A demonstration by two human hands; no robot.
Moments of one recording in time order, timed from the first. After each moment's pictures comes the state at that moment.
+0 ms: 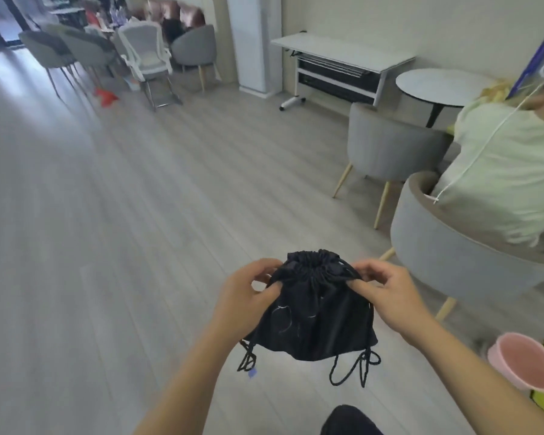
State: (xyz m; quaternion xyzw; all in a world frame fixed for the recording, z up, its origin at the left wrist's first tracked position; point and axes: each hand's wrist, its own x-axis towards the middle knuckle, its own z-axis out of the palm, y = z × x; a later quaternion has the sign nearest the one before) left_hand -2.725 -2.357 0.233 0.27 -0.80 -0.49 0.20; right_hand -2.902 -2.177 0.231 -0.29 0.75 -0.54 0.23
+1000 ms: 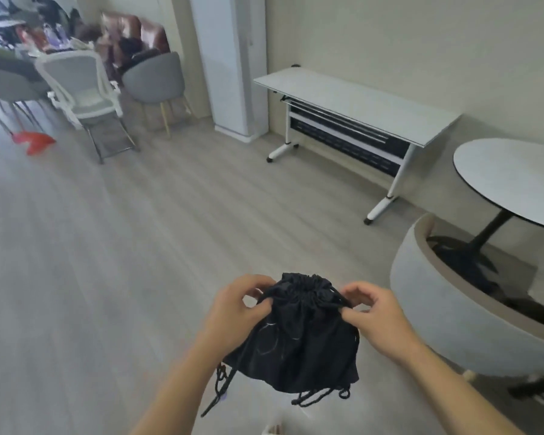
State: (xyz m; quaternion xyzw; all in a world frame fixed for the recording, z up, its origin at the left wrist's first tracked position) left_hand -3.480 -3.118 0.198 0.22 -0.83 -0.48 0.17; right_hand -3.641 -2.915 0.193 -0.26 0.77 -0.53 0.26
